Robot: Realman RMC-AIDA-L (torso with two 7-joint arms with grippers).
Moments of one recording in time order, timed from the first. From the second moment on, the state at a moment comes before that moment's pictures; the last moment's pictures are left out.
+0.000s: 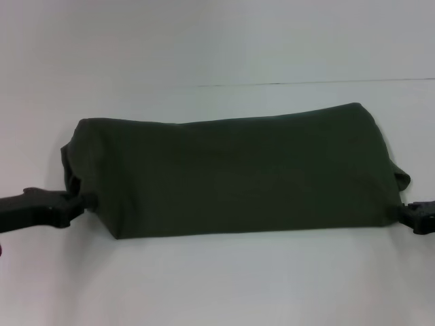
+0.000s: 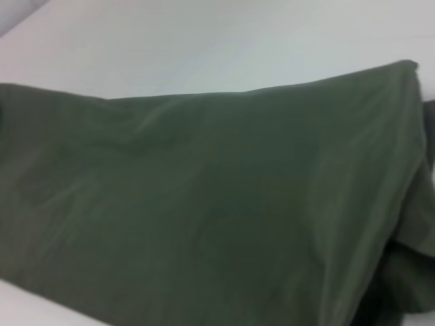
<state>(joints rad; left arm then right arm) -0.45 -2.16 0.49 0.93 2.27 1.46 -1.77 0.44 2.08 -0.49 -0.75 -2.32 -1.29 1.70</state>
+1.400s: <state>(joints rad) -0.36 -2.16 0.45 1.04 2.33 1.68 -1.68 0.30 2.08 -0.38 -0.78 -2.28 -1.48 1.54</state>
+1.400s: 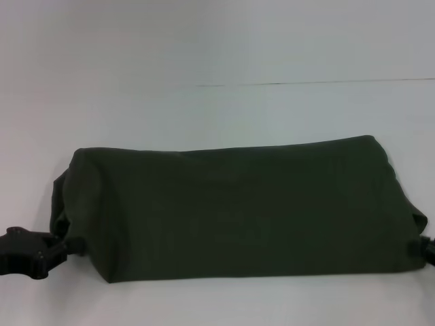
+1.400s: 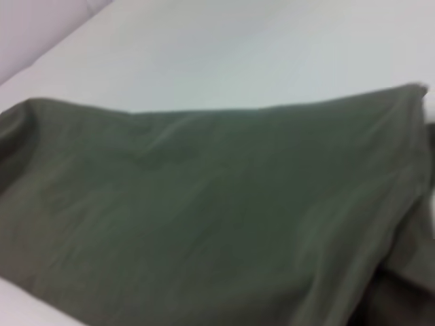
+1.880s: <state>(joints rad) -0.37 -2.16 0.45 1.03 2.32 1.67 -1.69 0.30 2.07 -0.33 -0.86 -2.21 -1.53 1.51</state>
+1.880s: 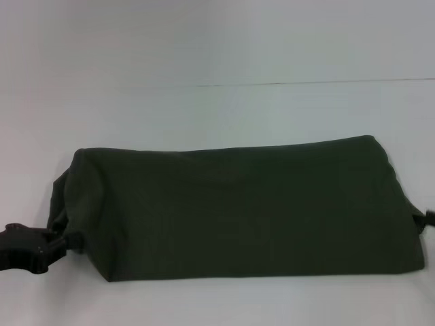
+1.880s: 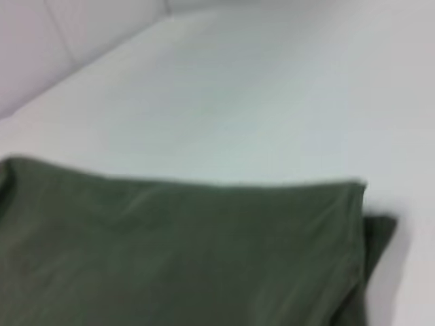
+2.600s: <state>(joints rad) -0.33 -2.16 0.31 0.97 2.33 1.58 -1.70 0.44 2.09 -0.37 -0.77 -2.06 -1.64 1.35</state>
